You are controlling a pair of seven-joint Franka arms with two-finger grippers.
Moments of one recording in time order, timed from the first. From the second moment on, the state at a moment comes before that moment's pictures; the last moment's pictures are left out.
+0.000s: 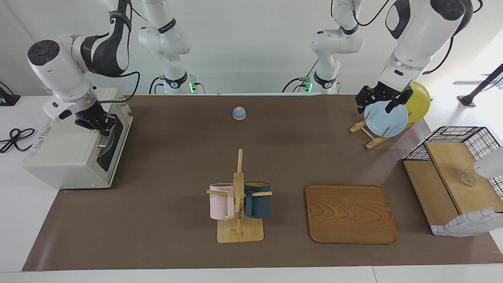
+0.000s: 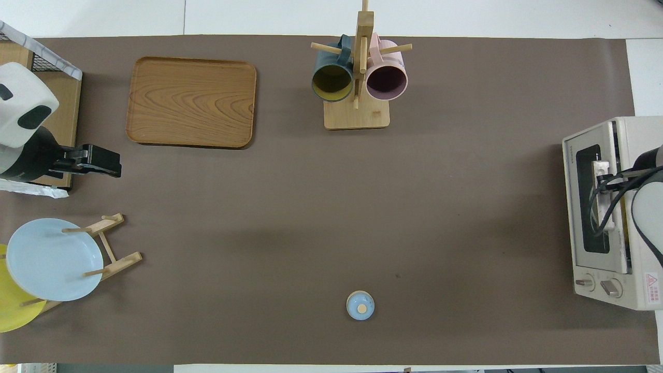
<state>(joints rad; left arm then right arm) -0.09 -0.05 -0.06 -1.70 -0.02 1.62 -0.09 -0.23 -0.04 0.06 -2.01 -0.08 1.91 -0.24</state>
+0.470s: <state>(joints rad) -0.09 -0.05 -0.06 -1.70 -0.02 1.62 -0.09 -0.15 -0.04 0.06 -2.06 -0.07 1.98 -0.16</state>
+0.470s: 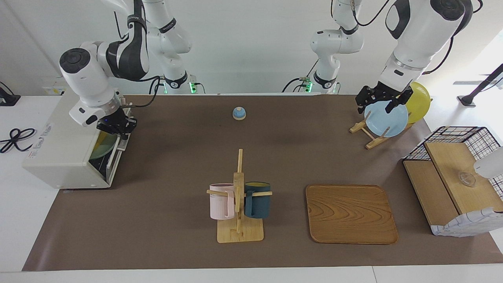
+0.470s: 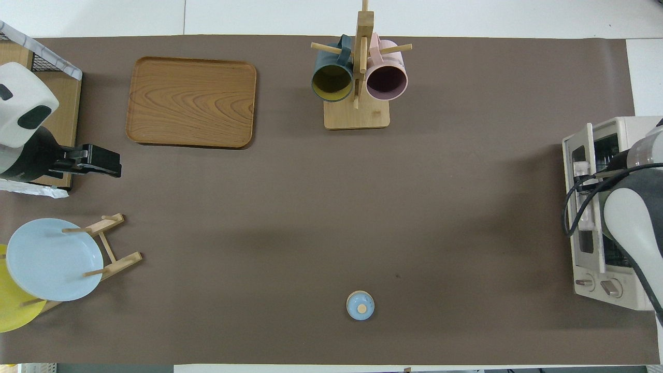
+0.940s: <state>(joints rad) -0.09 -0.05 -0.06 -1.70 -0.02 1.62 -0.09 -0.09 0.00 0.08 -2.15 -0.05 2.11 -0.12</state>
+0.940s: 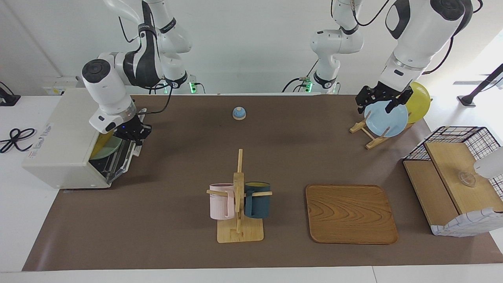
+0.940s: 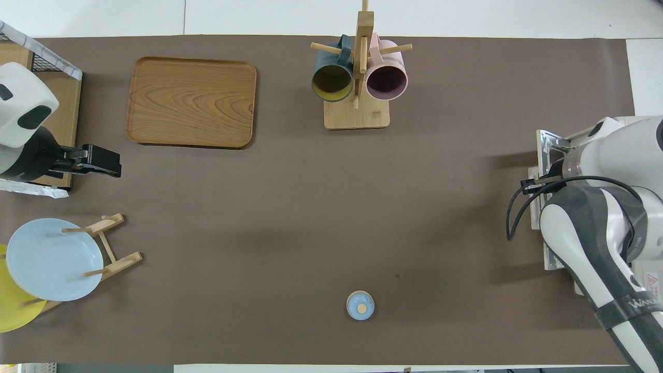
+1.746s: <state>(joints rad) -0.09 -0.05 -0.06 -1.70 -0.02 1.62 -0.09 -0.05 0.09 0.08 -2.24 -0.04 2.32 -0.03</state>
